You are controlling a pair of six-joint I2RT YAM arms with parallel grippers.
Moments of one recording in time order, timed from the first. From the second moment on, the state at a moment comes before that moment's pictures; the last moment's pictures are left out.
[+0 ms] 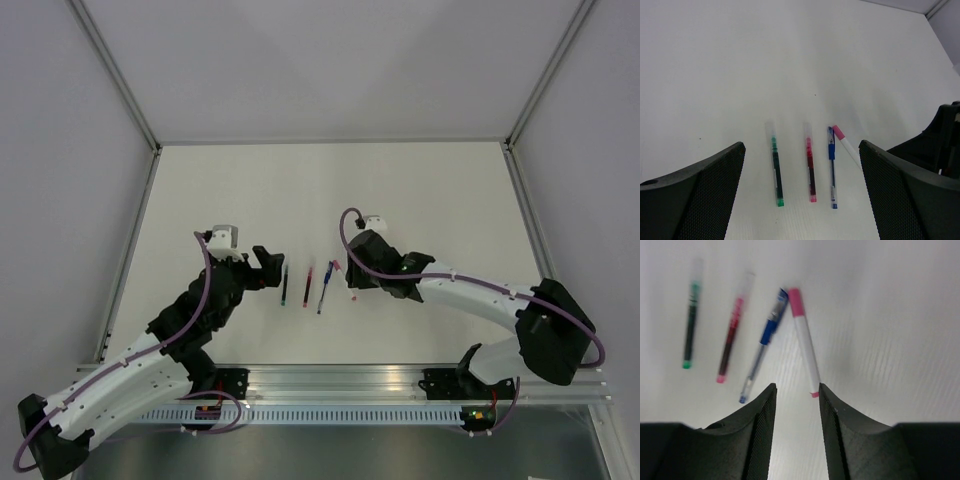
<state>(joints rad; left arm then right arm) -0.82 0.60 0.50 -0.17 -0.50 -0.48 0.87 1.44 0.81 -0.30 0.25 0.70</state>
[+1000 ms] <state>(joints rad) -0.82 0.49 0.45 -0.05 -0.13 -0.40 0.85 0.83 0.67 -0.17 0.33 0.54</state>
